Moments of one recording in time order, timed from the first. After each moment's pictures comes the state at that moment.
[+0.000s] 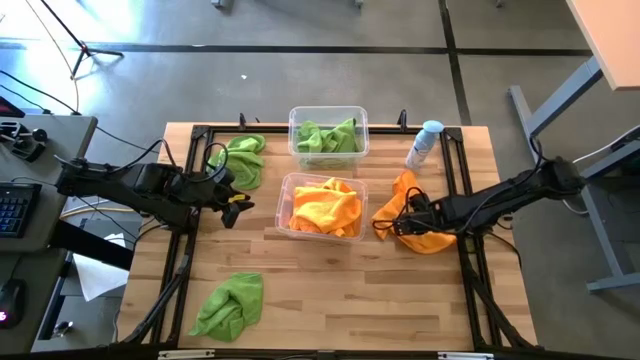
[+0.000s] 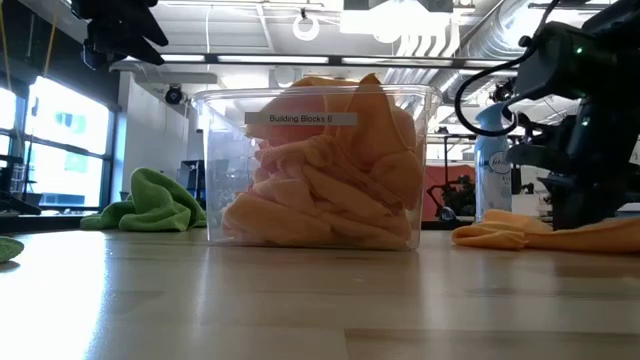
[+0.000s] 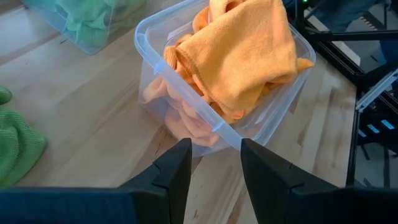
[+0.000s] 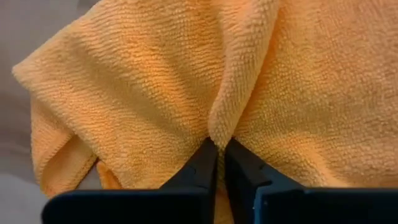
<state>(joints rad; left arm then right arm) -0.16 0.77 0.84 -0.78 -0.29 -0.77 0.18 1.21 0.41 -0.60 0.23 1.48</state>
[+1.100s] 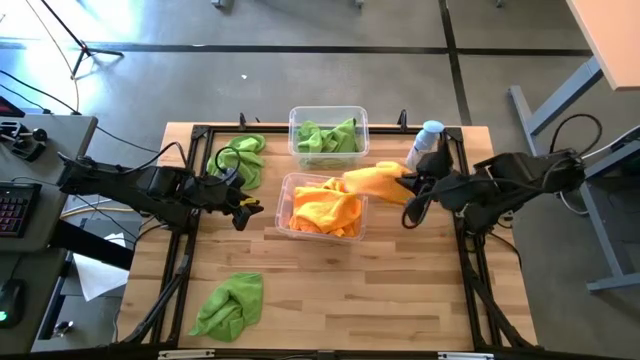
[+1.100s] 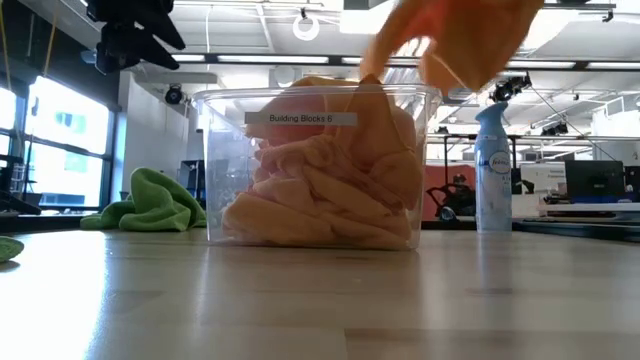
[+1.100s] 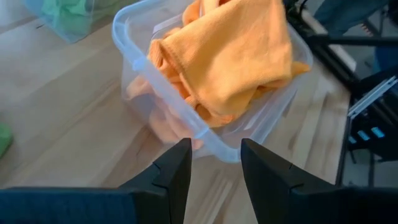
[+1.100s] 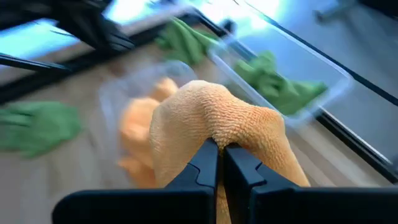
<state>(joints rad) -0.16 0.87 0.84 -0.69 -0.26 -0.83 0.34 1.17 1.50 -1.14 0.66 0.67</state>
